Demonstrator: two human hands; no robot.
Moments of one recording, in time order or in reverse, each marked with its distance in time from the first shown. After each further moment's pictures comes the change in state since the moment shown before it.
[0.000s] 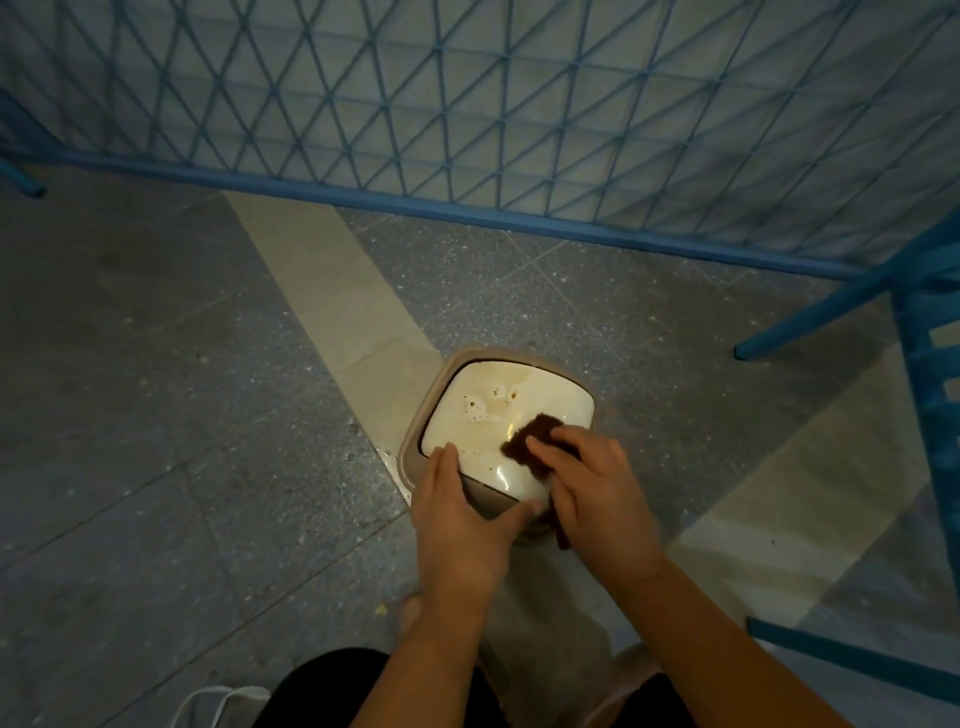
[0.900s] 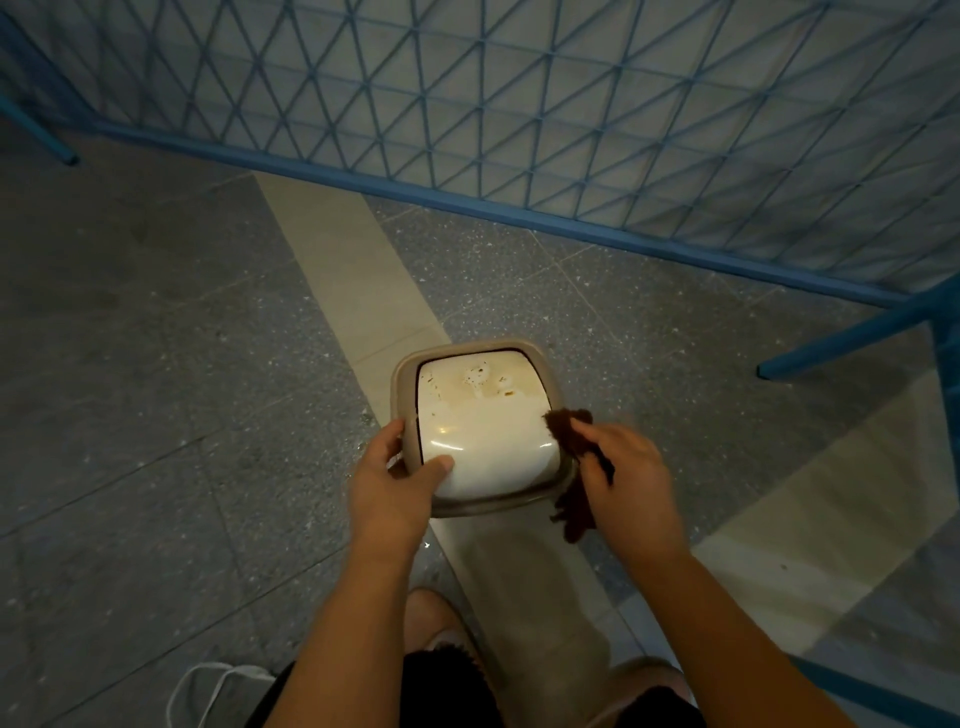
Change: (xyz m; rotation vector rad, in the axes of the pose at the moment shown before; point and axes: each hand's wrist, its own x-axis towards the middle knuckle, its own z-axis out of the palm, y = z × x) left_hand 0.041 -0.016 -0.057 -0.515 0.090 -0.185; right_hand 0.023 0.010 0.001 0.135 -0.057 0.233
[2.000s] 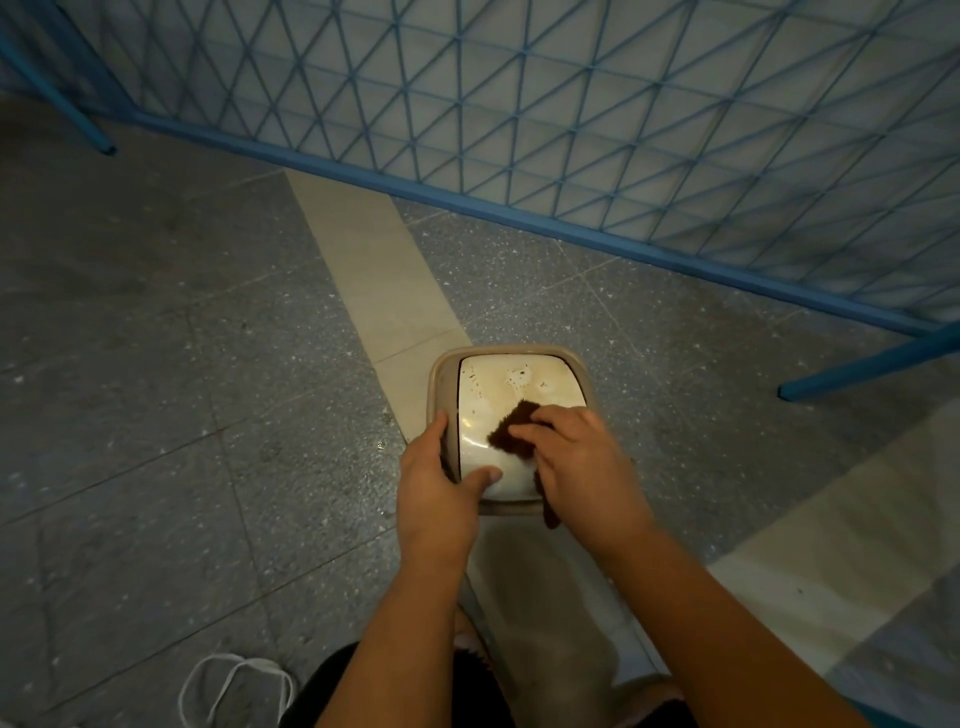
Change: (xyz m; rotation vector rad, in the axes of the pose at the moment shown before) left_hand 0.003 -0.010 0.008 0.203 0.008 0.152; right_hand 0.022 -0.064 0.020 -0.239 -0.106 -0.399
